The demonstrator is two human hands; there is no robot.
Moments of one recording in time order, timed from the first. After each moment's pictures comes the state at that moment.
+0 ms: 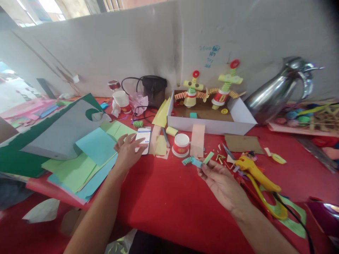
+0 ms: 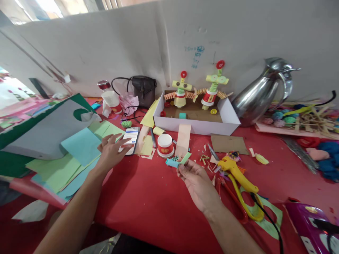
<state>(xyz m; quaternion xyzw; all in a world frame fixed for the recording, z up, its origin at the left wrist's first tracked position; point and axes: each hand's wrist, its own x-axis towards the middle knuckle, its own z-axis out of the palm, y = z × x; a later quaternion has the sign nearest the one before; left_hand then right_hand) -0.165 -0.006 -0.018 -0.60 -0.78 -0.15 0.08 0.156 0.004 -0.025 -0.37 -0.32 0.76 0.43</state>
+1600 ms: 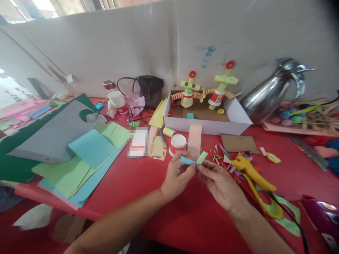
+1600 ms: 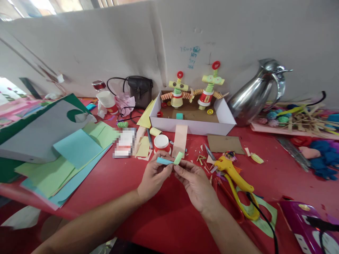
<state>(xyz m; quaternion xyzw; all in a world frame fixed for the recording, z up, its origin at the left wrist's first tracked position) 0.013 -0.011 -0.024 -0.55 -0.42 -0.60 -0.40 0.156 0.008 -0.020 -0.37 -0.24 0.79 0.43</state>
